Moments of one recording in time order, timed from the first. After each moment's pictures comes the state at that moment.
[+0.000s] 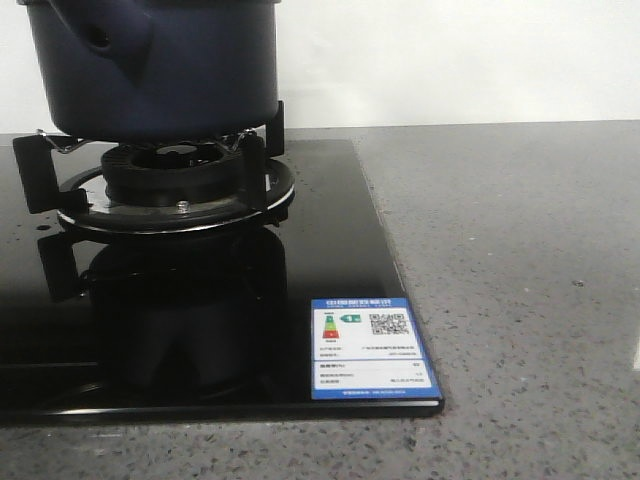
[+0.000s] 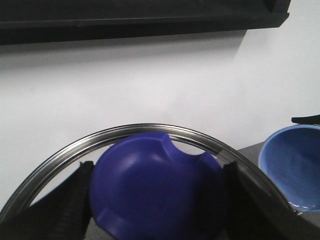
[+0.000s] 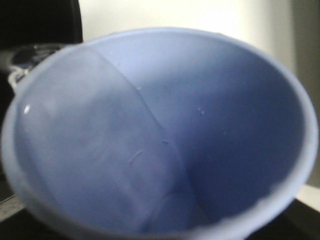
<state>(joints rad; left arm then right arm) 0.03 1.19 -1.16 -1.28 0.52 1.28 0.70 1.69 -1.54 -1.11 0.55 -0.14</state>
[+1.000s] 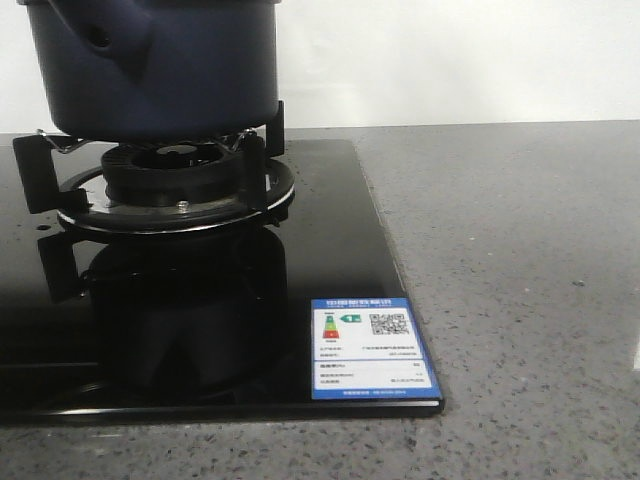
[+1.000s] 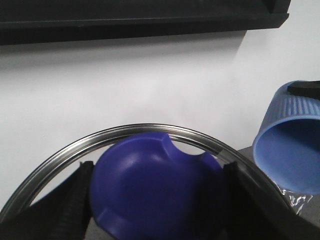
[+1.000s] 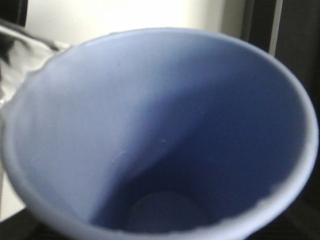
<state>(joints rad) 0.03 1.19 -1.16 -1.28 0.52 1.28 0.70 1.69 -1.54 -1.49 0.45 -0.15</state>
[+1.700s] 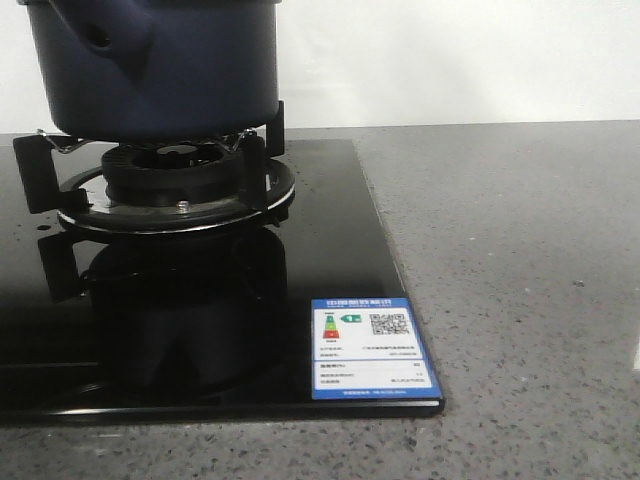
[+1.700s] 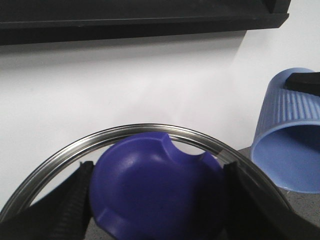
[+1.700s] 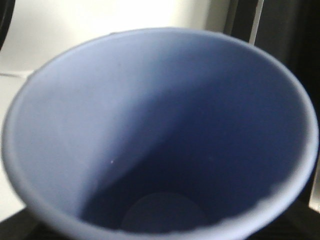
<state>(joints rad) 0.03 1.19 -1.16 -1.28 0.52 1.28 0.70 1.69 -1.54 -1.63 0.40 -0.15</state>
